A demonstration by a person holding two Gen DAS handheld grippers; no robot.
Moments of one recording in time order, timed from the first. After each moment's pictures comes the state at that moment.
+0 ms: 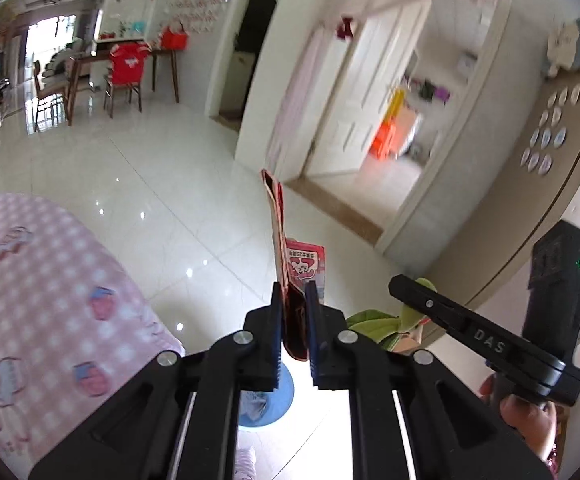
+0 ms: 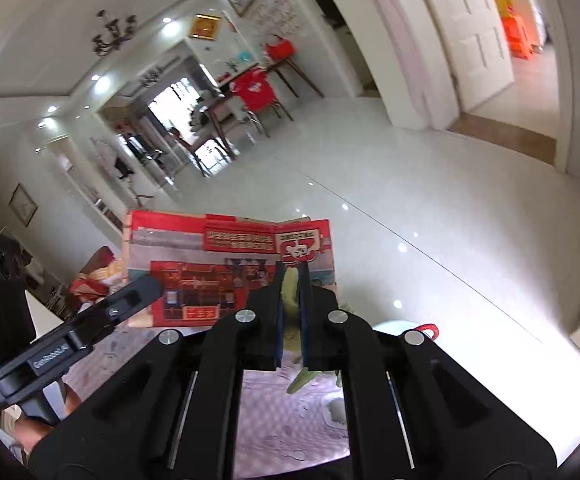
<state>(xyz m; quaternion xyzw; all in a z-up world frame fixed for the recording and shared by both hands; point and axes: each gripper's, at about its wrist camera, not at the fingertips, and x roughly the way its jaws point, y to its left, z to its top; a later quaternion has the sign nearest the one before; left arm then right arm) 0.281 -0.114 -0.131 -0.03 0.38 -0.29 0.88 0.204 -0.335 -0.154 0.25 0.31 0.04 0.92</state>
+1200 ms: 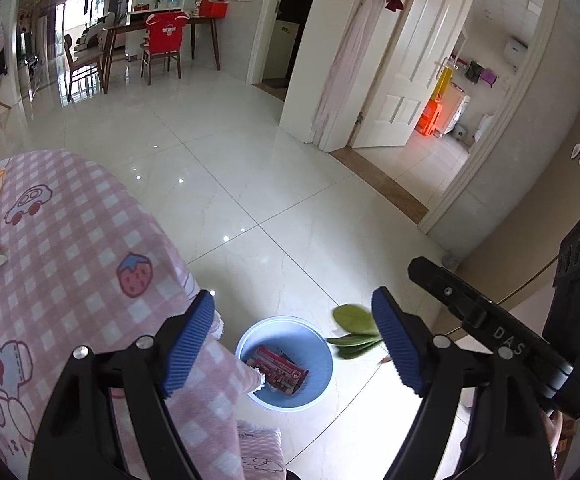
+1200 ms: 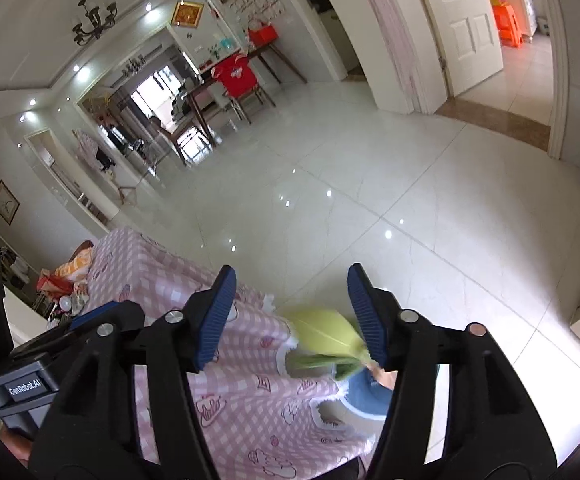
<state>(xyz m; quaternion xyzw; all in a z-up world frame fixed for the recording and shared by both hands) 0.311 -0.083 -0.159 -0.02 0.43 -0.21 0.88 0.237 -0.325 -0.192 0.24 0.33 0.03 0.91</state>
